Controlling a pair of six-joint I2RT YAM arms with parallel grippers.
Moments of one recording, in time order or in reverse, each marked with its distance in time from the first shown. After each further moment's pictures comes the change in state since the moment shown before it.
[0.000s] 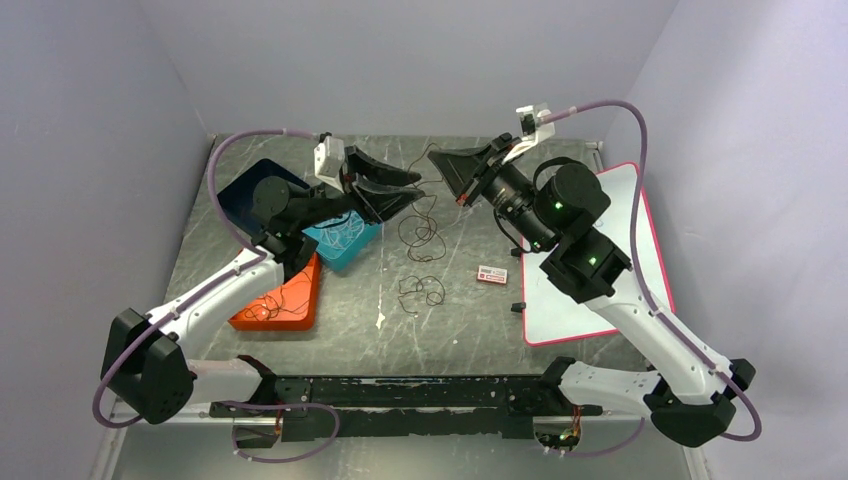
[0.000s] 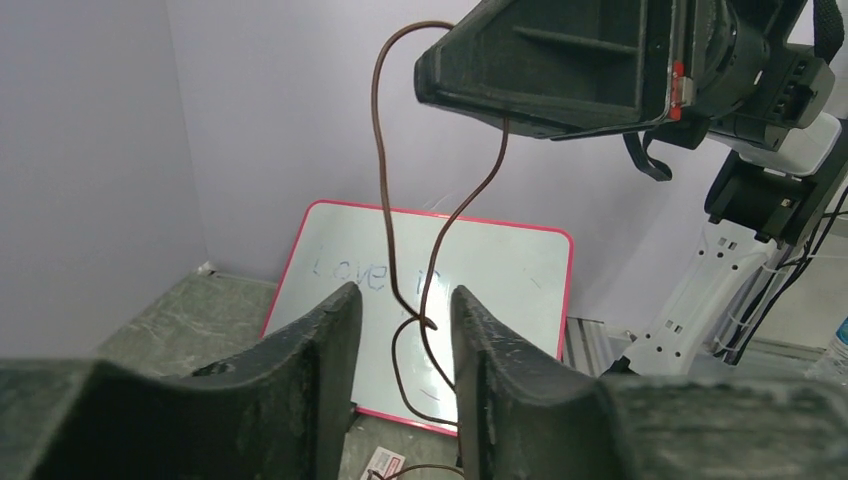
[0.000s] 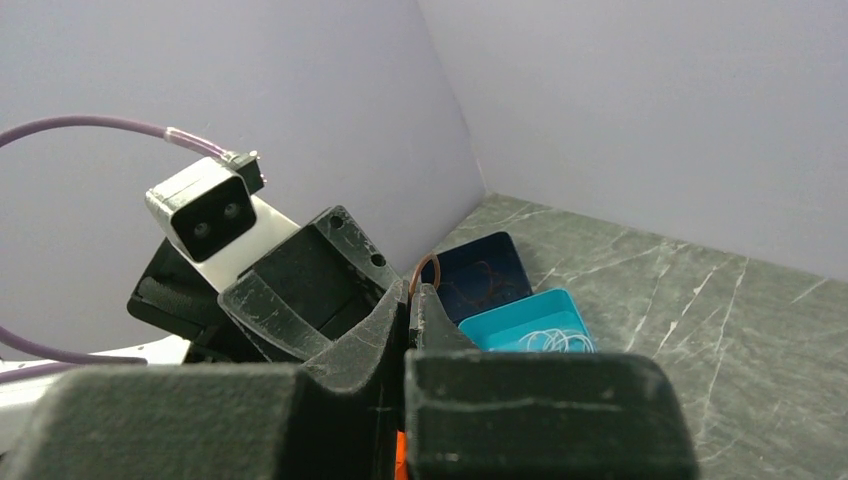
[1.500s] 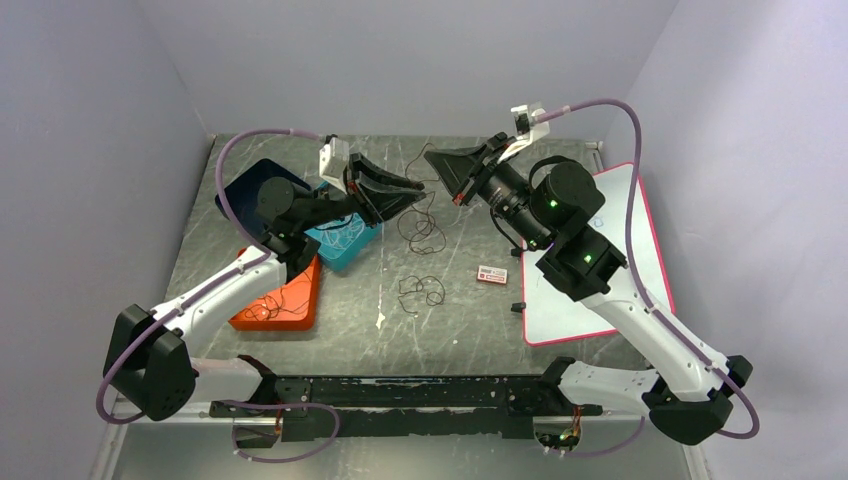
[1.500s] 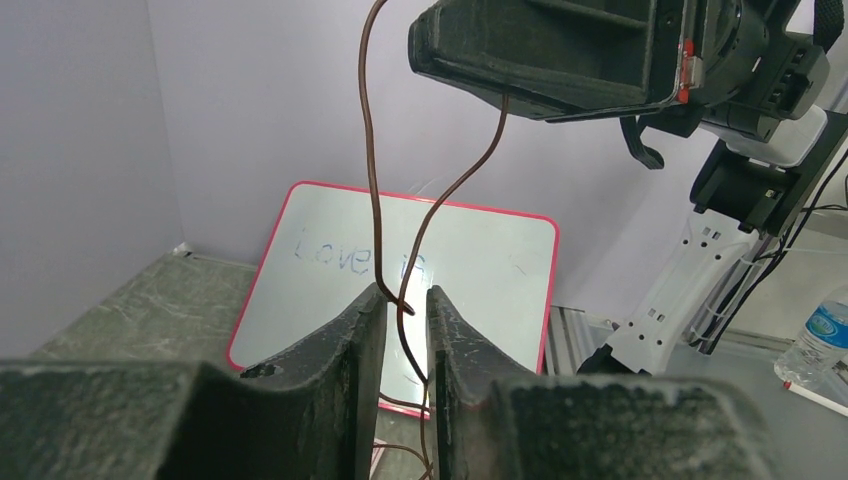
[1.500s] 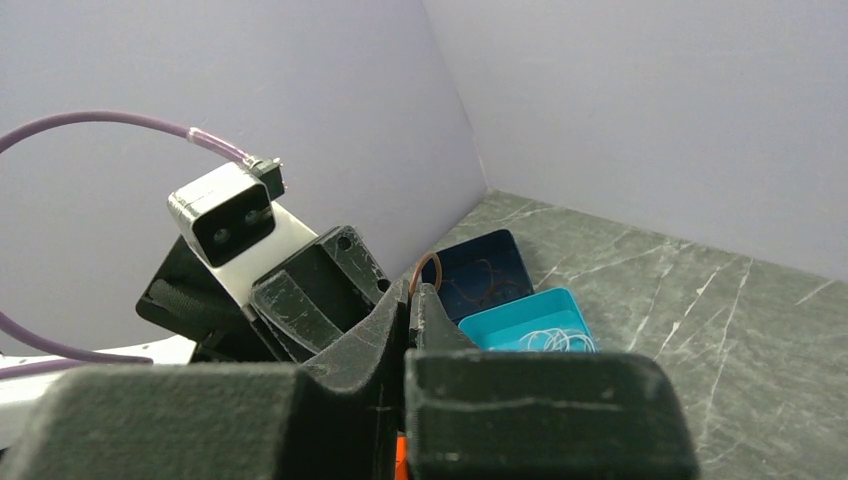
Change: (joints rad) left arm 0.000 0.016 -0.016 0.013 0.023 -0.033; right arm 0.000 0.018 -0.003 0.014 -0.012 -0.004
